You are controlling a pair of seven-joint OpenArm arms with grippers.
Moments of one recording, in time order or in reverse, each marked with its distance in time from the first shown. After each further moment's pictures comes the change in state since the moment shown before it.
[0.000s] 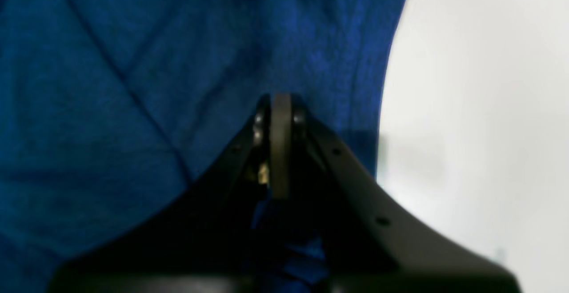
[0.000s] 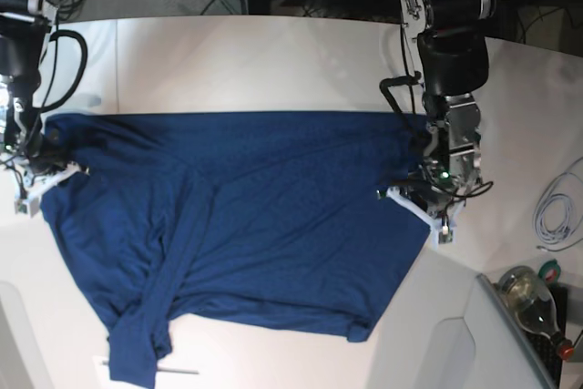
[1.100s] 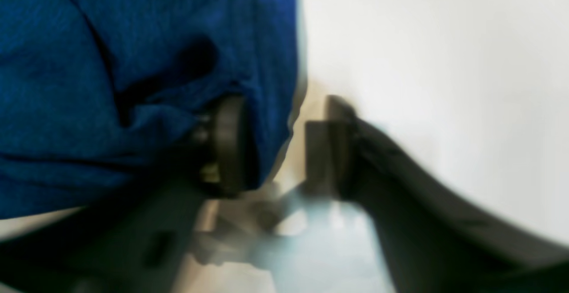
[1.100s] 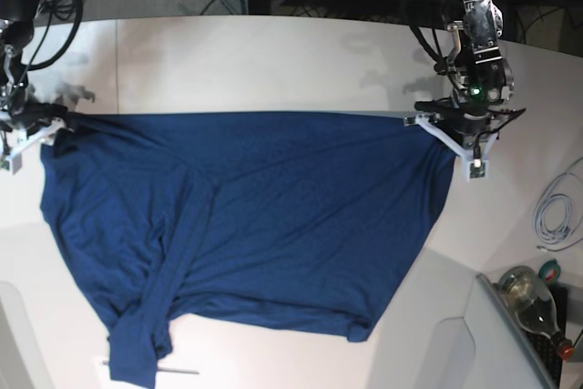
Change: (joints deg) left arm 24.1 -0.5 -2.9 35.6 -5.7 -5.4 17.0; right arm -13.1 -1.9 8.3 16.2 0.1 0.0 -9.5
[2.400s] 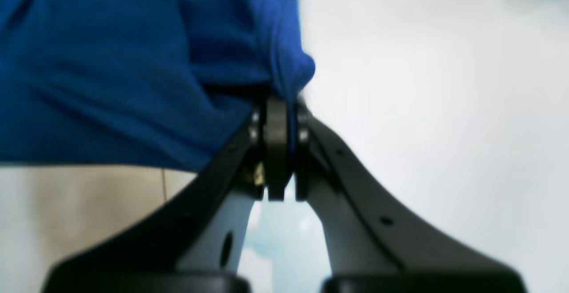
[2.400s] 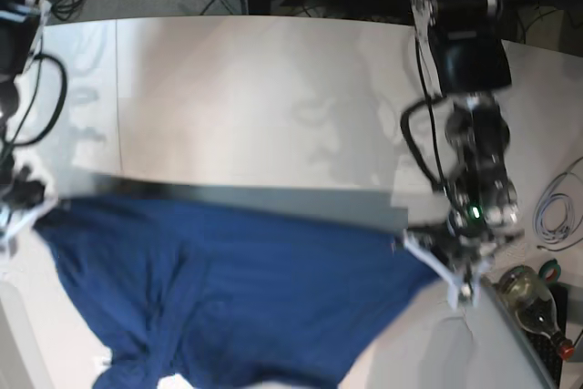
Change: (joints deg) left arm -18.9 -1.0 9.1 -3.4 0.1 0.1 2.9; right arm 8.7 0.3 -5.1 7.9 -1.1 -0.4 -5.7
